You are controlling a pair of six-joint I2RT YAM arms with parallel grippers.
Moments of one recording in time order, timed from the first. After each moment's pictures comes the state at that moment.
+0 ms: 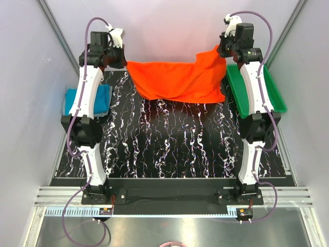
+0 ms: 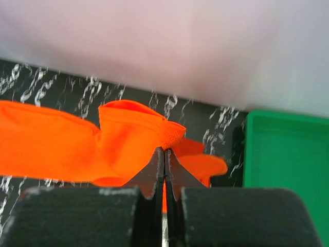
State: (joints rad) left arm -0.09 2.06 2.34 -0.86 0.30 0.06; right arm 0.10 2.17 2.50 -0.68 -0.16 -0.03
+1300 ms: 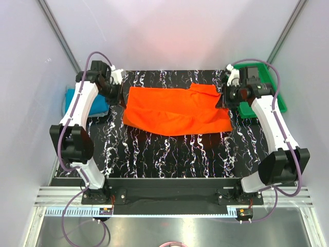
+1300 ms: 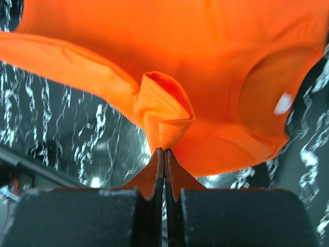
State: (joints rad) left arm -0.05 1.76 1.76 -1.13 0.47 0.11; right arm 0.10 1.50 1.53 -0.91 -0.37 0.08
